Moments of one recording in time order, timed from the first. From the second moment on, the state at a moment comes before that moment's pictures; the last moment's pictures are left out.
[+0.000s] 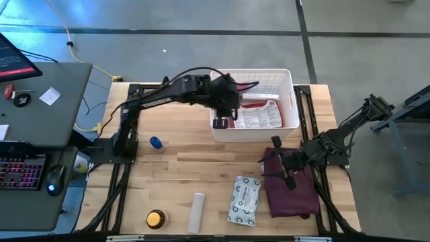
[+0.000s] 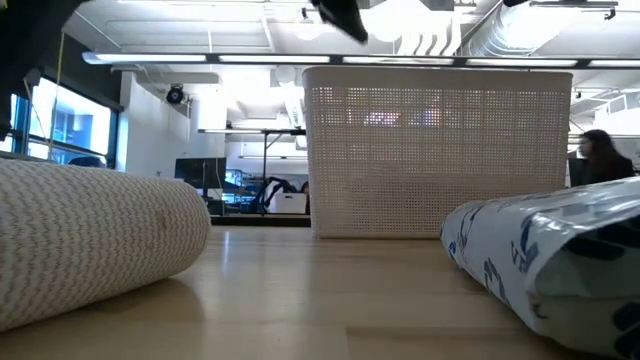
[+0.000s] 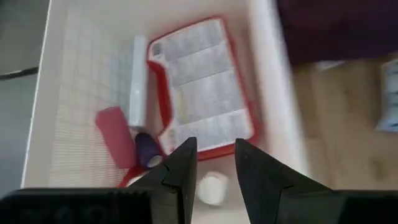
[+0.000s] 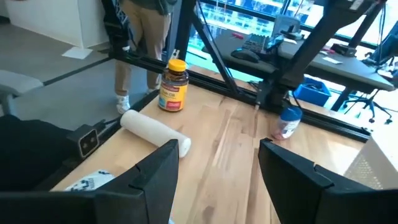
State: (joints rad) left arm 0.14 2.01 2.36 -1.19 -0.13 0.34; right arm 0.55 0.86 0.58 0.09 0.28 -0.14
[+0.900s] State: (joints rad) left arm -0.23 1.85 2.08 -1.57 -0.25 -0.16; right arm 0.55 0.86 0.58 0.26 0.20 -0.42
